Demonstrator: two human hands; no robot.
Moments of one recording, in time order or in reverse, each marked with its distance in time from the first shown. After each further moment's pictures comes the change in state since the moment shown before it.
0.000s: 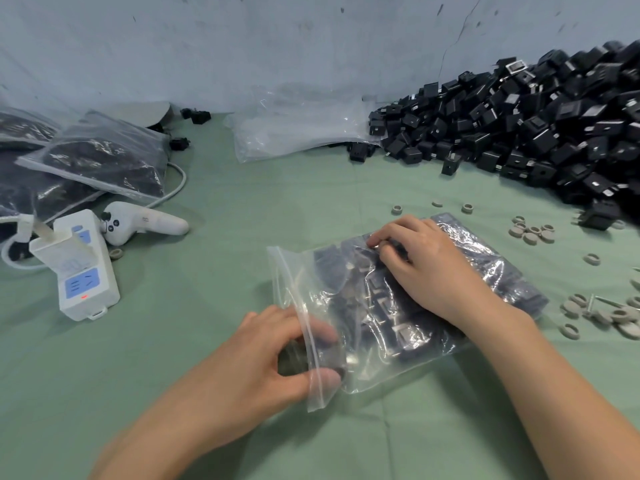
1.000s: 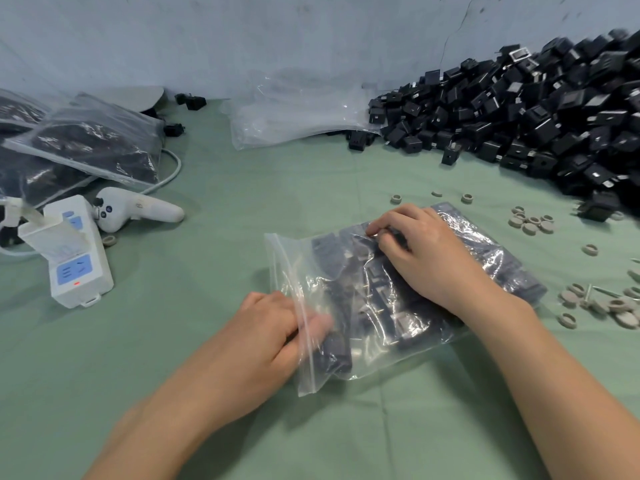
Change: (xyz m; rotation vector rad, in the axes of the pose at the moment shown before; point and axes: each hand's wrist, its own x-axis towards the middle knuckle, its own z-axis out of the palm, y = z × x) left_hand 0.013 0.008 0.003 0.102 0.027 0.114; right_hand 0.001 0.002 0.001 -0.009 0.003 -0.003
